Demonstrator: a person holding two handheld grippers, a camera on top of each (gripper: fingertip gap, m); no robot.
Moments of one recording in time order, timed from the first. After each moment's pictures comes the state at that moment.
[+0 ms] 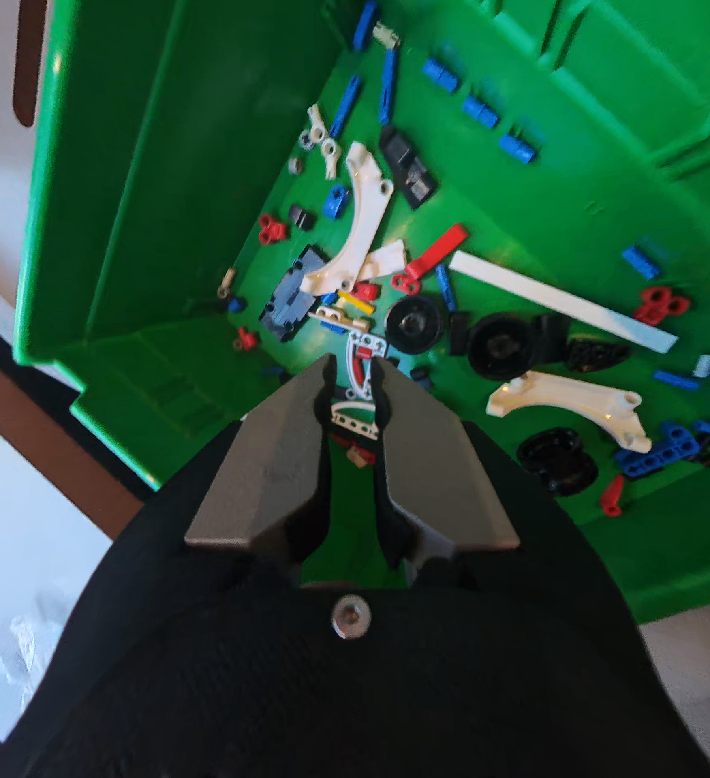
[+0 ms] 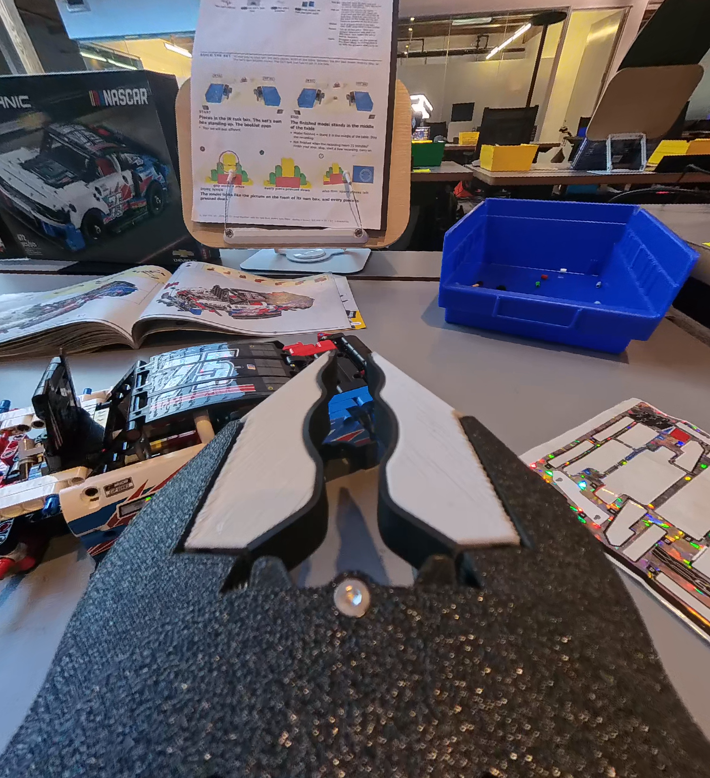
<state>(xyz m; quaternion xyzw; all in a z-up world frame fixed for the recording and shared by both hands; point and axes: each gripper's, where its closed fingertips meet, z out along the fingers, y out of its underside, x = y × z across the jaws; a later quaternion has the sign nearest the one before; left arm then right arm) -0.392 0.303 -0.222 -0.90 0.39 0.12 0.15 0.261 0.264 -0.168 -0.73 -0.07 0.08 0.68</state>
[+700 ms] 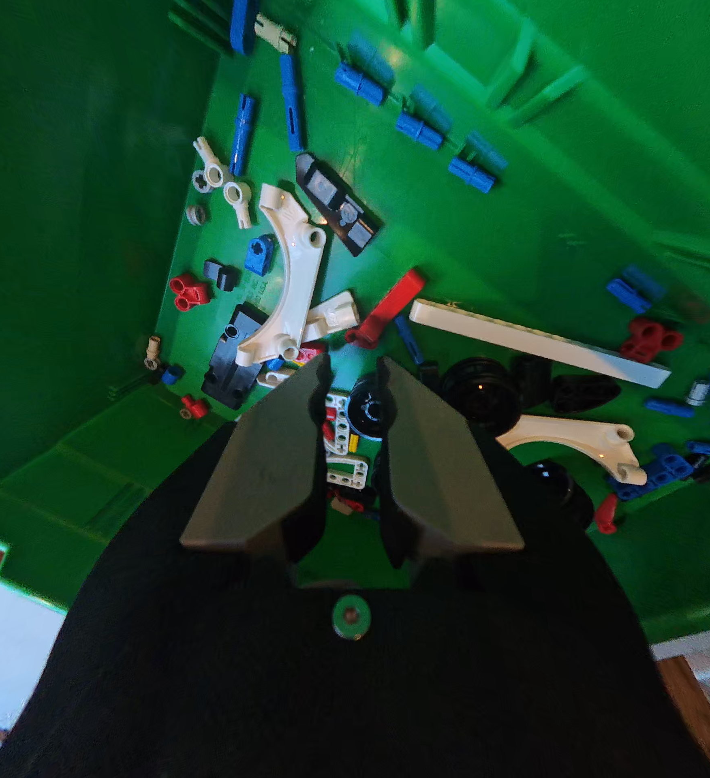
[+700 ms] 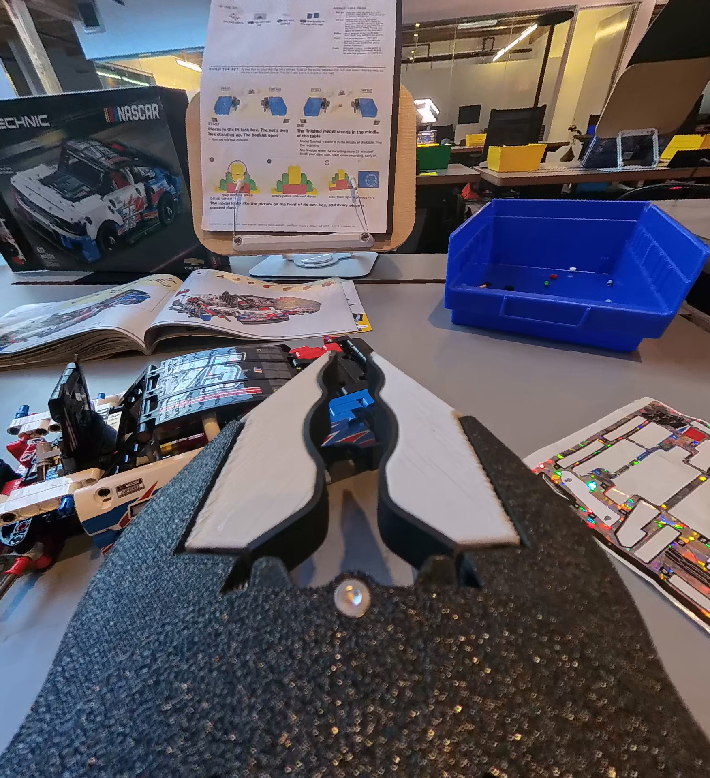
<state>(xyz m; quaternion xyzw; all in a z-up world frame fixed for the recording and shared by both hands) -0.370 0.310 -0.263 -0.89 0.44 0.08 0.05 0.261 0.262 -0.167 -0.73 -0.07 0.10 0.68</state>
